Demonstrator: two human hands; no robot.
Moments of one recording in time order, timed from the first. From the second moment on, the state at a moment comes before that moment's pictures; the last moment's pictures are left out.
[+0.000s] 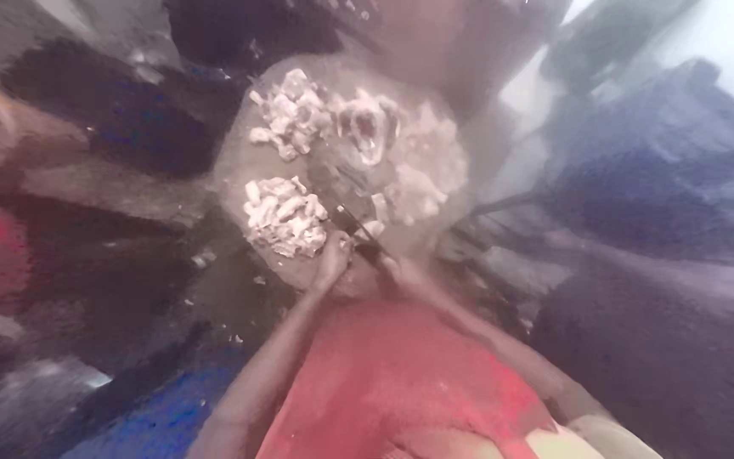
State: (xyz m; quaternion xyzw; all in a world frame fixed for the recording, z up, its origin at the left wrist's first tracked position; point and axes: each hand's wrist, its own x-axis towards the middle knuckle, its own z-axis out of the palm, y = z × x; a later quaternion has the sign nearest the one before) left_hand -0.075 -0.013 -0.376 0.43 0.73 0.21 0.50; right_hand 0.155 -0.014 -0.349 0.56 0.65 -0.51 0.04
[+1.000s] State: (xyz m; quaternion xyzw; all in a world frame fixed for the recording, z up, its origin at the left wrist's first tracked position) left_hand 0.056 0.185 -0.346 0.75 0.59 -0.11 0.28; right_hand 0.165 0.015 -0.363 0.45 0.75 -0.49 0.06
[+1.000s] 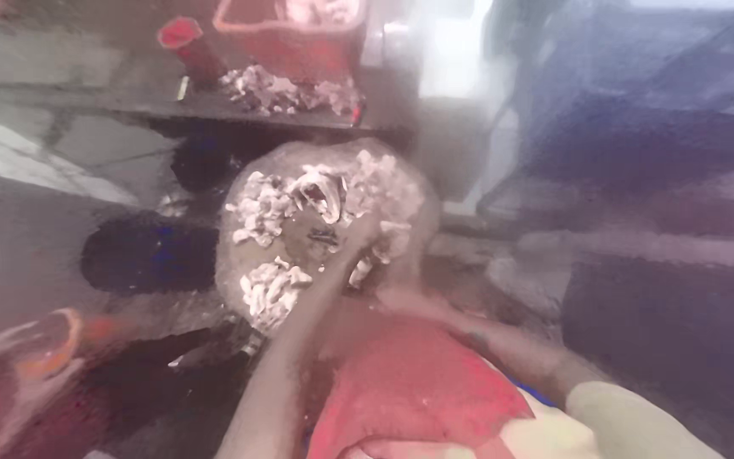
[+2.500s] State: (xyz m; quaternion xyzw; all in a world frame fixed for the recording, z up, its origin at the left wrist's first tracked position) left_hand -0.113 0.049 -0.264 0.35 0.74 0.33 0.46; right_hand 0.240 0.012 -0.370 0.62 0.58 -0.52 -0.13
